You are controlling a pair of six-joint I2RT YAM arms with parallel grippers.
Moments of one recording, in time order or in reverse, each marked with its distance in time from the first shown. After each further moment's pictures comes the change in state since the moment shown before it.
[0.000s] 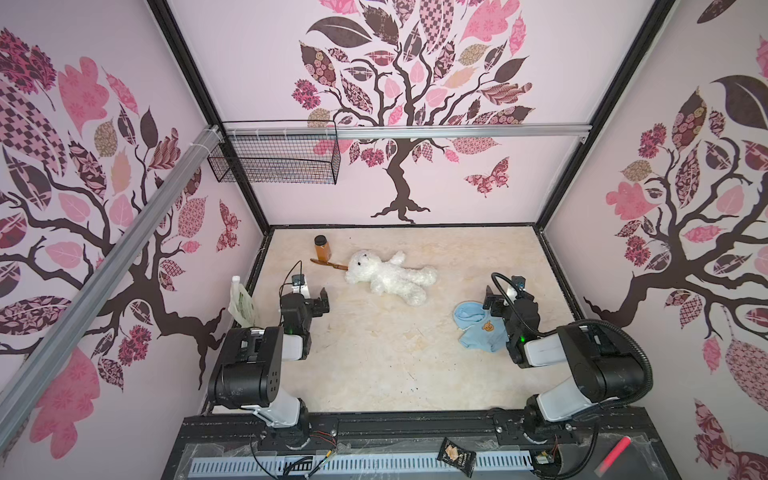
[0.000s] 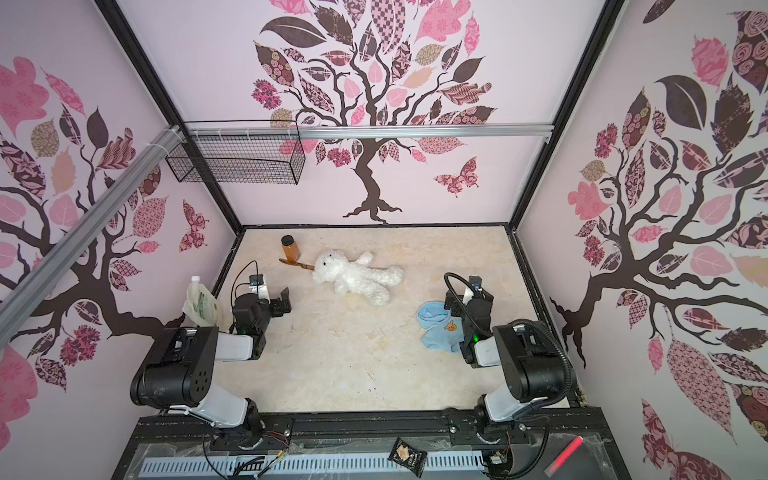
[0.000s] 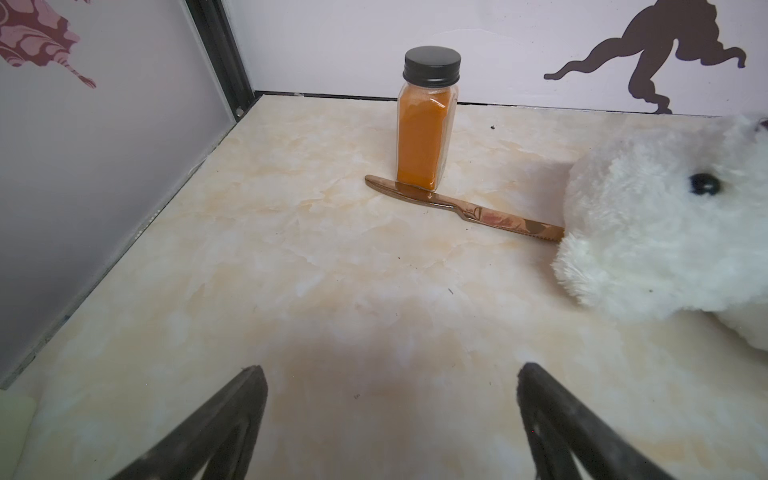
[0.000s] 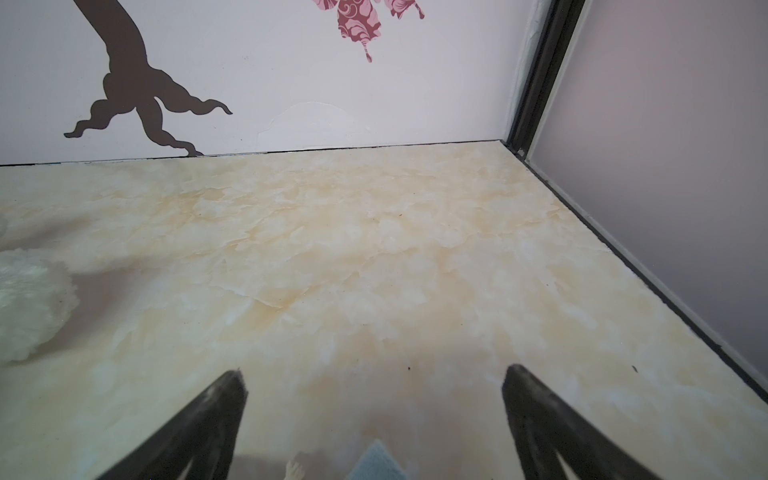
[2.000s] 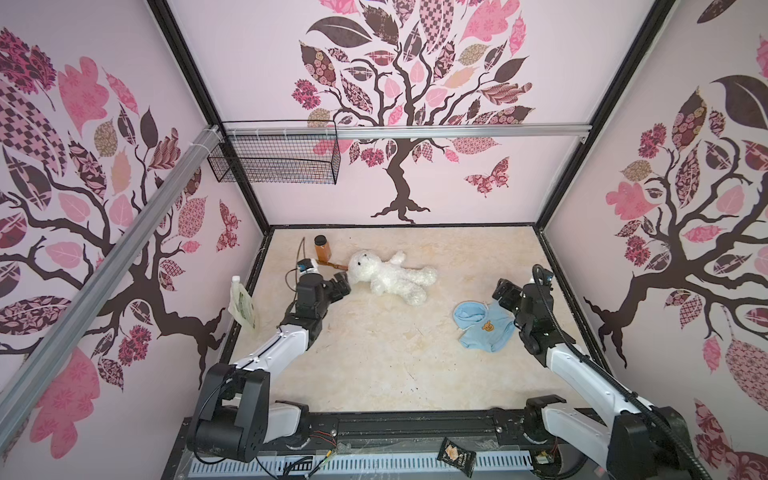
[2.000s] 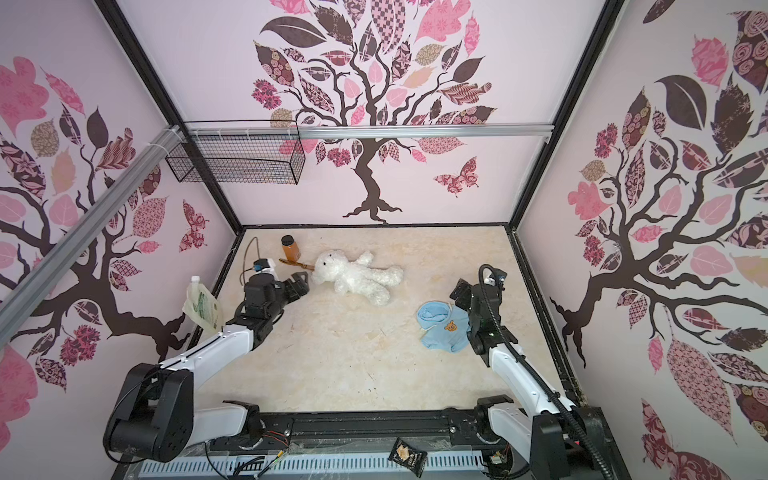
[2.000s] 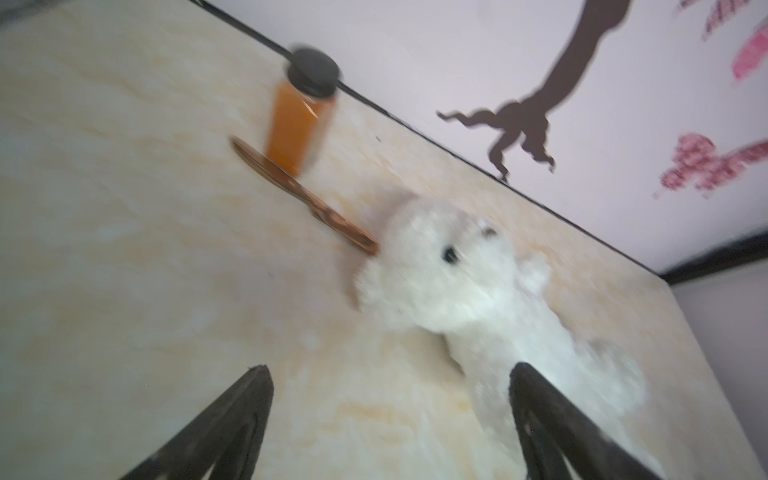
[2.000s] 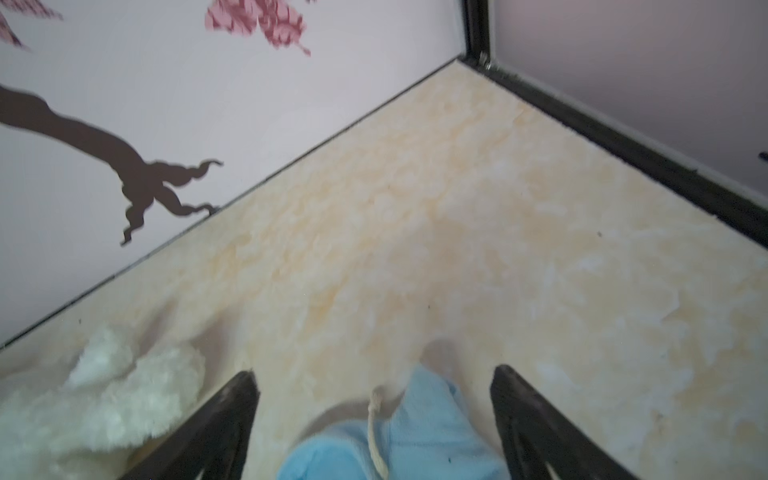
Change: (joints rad) left arm -0.291 -0.270 0.230 -0.599 0.051 -0.566; right arm 0.047 -0.525 0.205 -0.999 0.010 0.508
